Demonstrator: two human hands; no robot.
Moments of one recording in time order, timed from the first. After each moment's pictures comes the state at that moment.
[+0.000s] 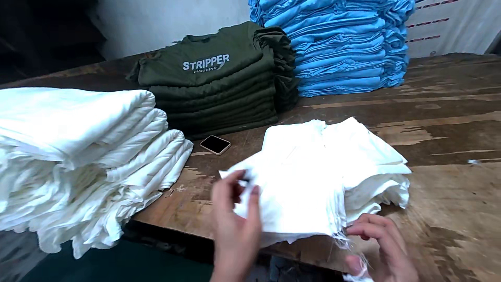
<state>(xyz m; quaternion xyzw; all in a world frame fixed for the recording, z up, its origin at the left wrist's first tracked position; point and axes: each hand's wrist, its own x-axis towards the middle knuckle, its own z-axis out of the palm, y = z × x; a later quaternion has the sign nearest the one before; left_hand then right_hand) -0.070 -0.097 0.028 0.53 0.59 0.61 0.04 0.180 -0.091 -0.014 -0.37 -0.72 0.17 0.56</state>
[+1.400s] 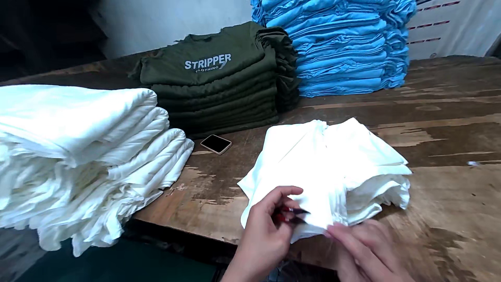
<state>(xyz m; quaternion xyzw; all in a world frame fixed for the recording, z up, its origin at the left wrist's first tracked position) -0.049 -0.092 0.022 0.63 0.43 0.55 0.32 0.150 -0.085 -0.013 -0.32 -0.73 0.00 0.60</state>
